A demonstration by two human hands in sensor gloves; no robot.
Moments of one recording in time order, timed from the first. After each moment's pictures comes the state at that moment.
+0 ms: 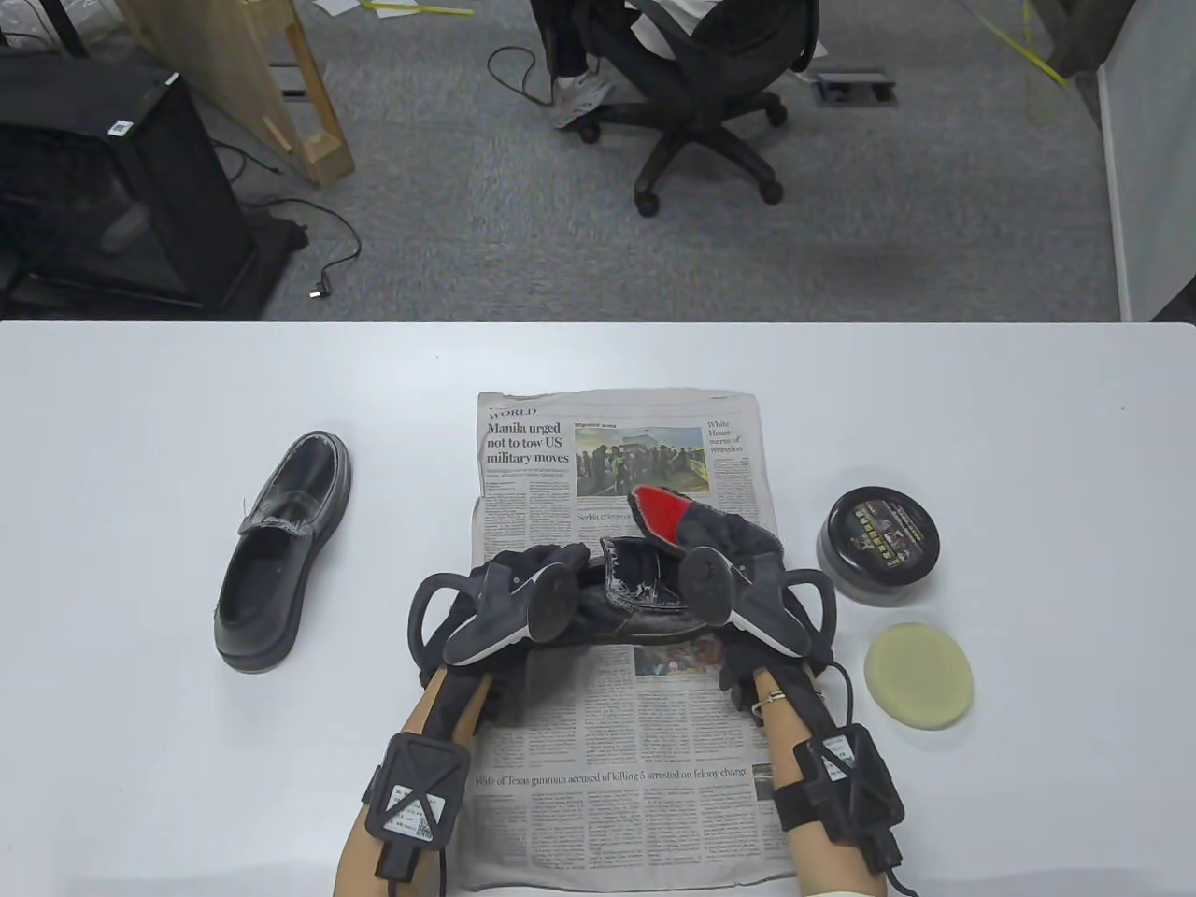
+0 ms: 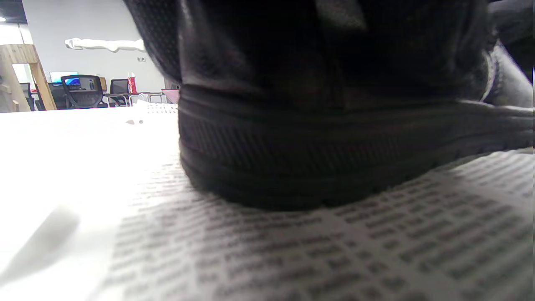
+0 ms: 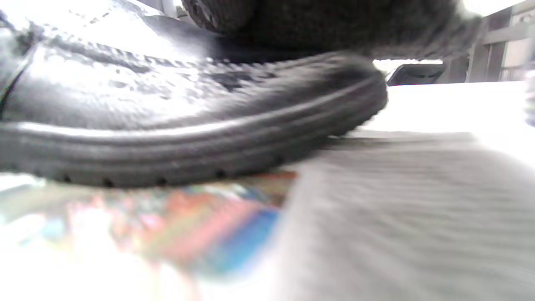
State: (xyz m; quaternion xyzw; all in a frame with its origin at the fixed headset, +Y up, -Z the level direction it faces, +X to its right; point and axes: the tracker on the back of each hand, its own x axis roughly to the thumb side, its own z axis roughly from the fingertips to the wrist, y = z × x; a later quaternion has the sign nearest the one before) left_hand -0.106 -0.744 -0.307 -0.03 -0.13 -0.02 0.99; right_hand 0.130 -0.748 -0.309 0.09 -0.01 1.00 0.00
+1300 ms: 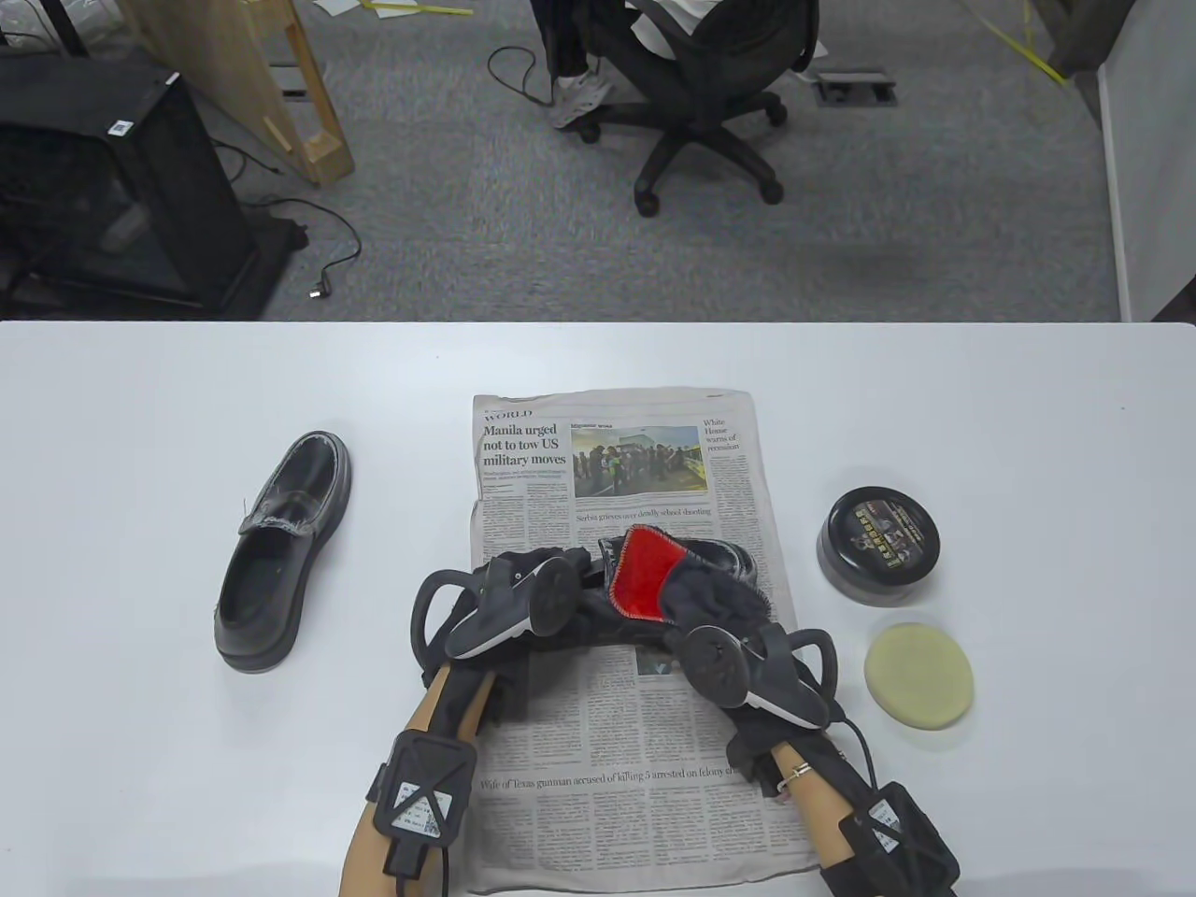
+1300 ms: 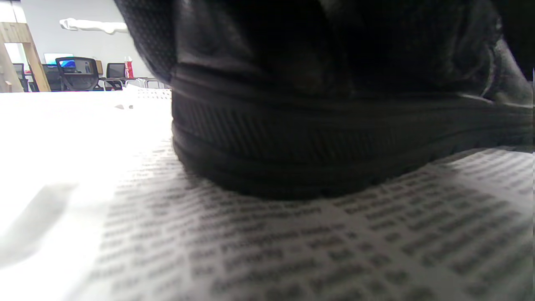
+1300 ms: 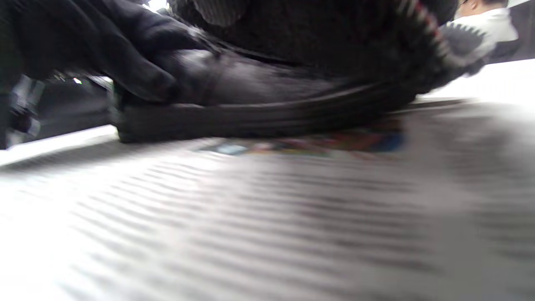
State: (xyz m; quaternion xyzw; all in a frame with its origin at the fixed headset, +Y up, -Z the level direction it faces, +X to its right) left_hand -0.107 -0.747 -0.311 -0.05 -0.14 -0.01 0.99; right_hand 0.105 -0.744 -0.256 0.18 0.00 0.98 0.09
